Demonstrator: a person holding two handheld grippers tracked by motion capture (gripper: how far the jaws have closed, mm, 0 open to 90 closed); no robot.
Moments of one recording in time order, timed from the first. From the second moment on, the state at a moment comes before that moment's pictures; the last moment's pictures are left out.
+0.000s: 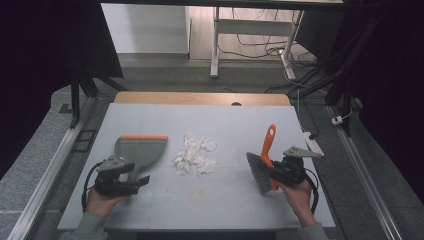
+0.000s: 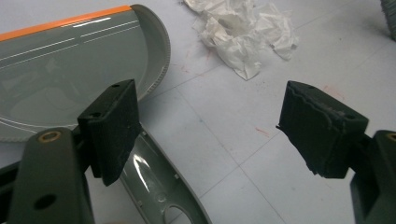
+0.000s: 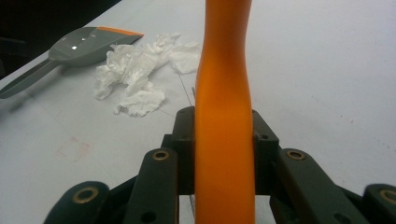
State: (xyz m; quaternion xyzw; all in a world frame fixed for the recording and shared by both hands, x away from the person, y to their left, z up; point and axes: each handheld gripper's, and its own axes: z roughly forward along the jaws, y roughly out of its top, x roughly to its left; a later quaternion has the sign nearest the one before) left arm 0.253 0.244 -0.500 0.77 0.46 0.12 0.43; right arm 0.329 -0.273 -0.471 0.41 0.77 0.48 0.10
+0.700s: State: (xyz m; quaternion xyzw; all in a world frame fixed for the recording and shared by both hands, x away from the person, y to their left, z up) left arm 0.254 0.242 -0.498 0.78 0.46 0.12 0.42; right arm 0.327 -0.272 -0.470 0.40 0.77 0.48 0.11
